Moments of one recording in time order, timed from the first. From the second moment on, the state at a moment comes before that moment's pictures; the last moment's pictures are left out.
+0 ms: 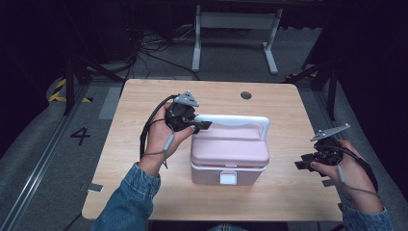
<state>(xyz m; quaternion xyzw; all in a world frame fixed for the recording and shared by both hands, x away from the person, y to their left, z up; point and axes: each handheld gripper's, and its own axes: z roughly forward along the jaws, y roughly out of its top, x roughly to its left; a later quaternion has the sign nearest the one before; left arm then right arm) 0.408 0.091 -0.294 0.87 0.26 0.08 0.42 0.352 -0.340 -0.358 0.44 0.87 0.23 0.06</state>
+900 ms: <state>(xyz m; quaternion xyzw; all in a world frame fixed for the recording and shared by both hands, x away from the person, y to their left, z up) 0.437 0.085 -0.277 0.86 0.29 0.10 0.41 0.349 -0.338 -0.349 0.41 0.87 0.27 0.07</state>
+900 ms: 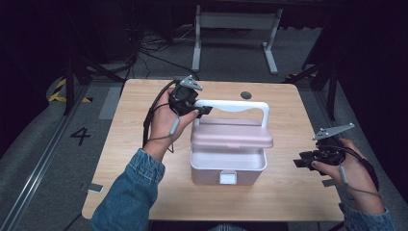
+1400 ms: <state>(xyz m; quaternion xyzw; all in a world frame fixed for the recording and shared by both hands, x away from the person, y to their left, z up) 0.460 0.088 -0.277 0.84 0.31 0.07 0.43 0.344 -0.327 -0.336 0.38 0.86 0.32 0.10</state>
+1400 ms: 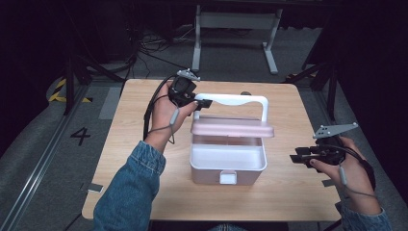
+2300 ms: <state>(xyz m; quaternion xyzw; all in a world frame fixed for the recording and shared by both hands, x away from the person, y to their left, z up) 0.478 0.087 -0.278 0.84 0.33 0.07 0.43 0.347 -0.290 -0.316 0.32 0.81 0.49 0.11</state>
